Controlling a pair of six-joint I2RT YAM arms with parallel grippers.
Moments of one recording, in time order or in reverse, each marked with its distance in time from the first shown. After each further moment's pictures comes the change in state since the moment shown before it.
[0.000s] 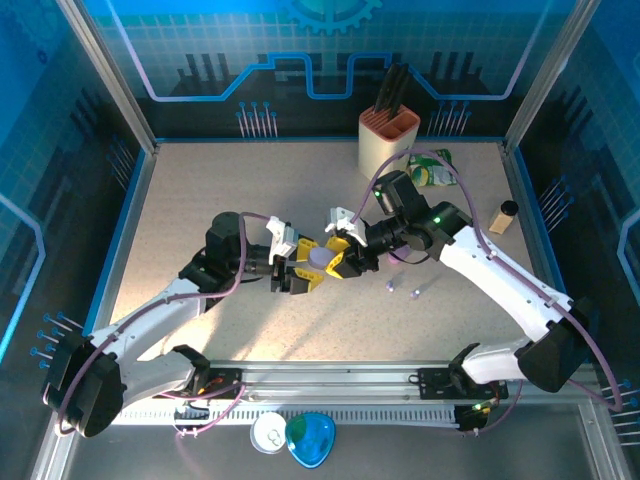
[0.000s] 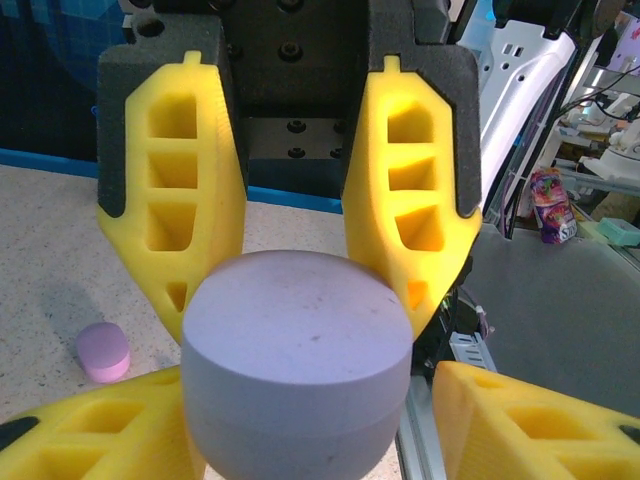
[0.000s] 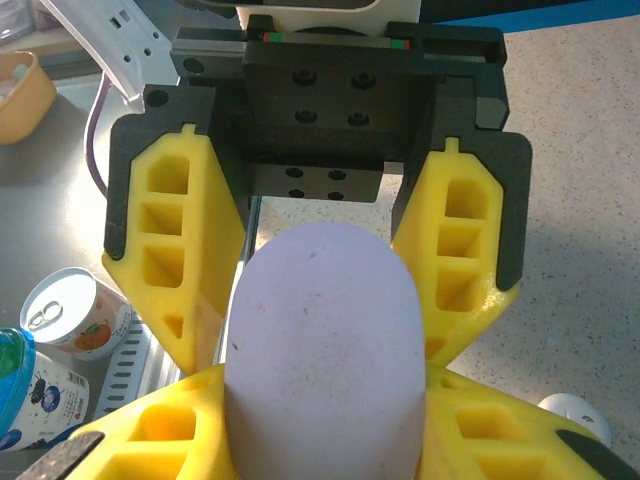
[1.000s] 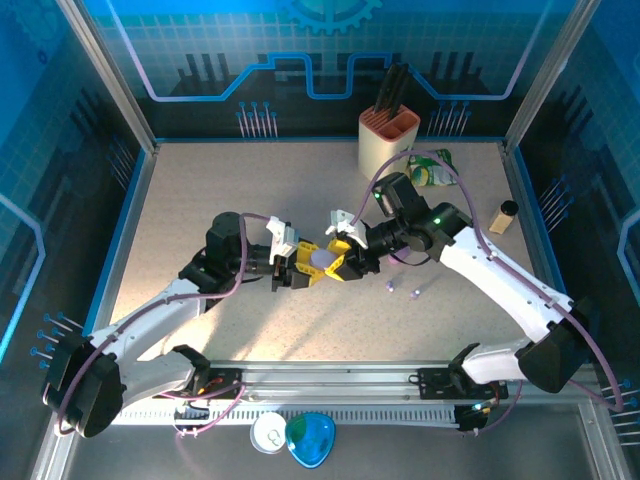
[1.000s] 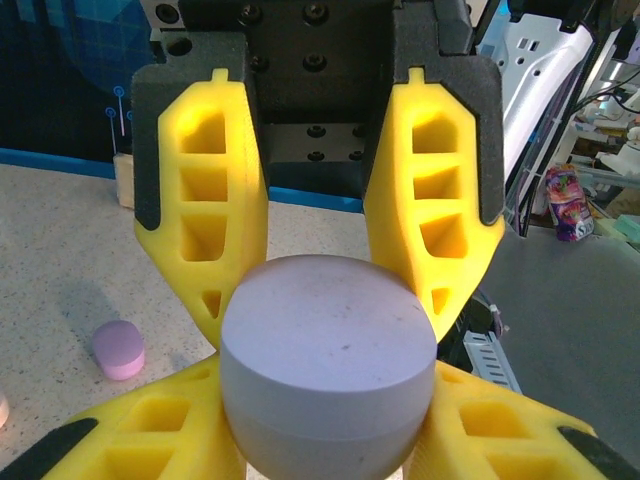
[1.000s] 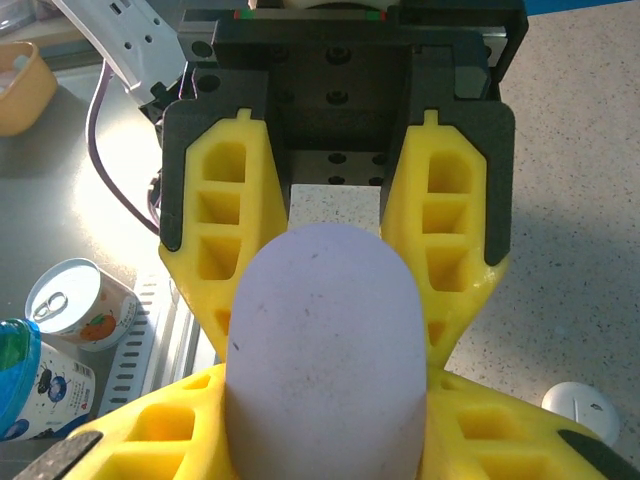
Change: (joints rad) left arm -0.003 -0.002 0.000 -0.011 -0.024 0.023; right arm 0.004 -0.006 -0.005 -0.022 0.007 -0.007
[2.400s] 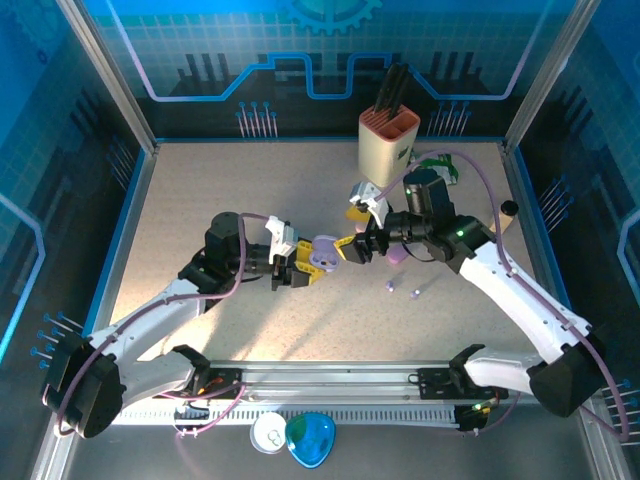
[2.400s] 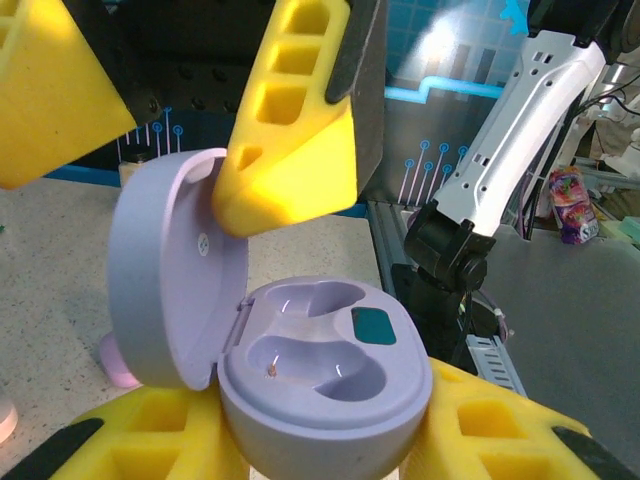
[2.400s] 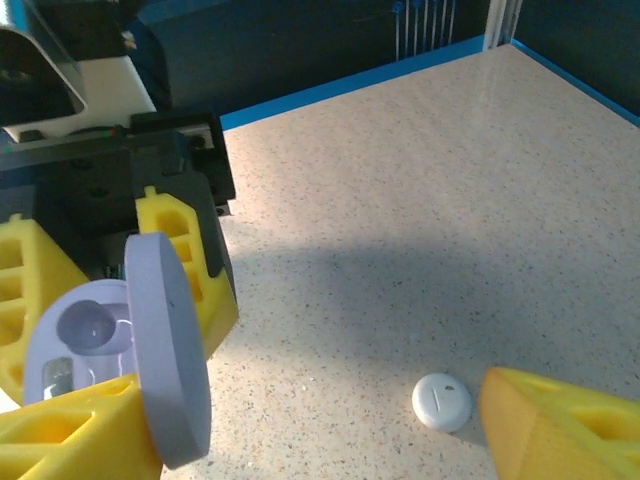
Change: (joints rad) left arm 0.001 -0.002 0.000 0.023 -0.005 -0.004; right arm -0.124 -0.141 -0.163 0.345 0.148 0.305
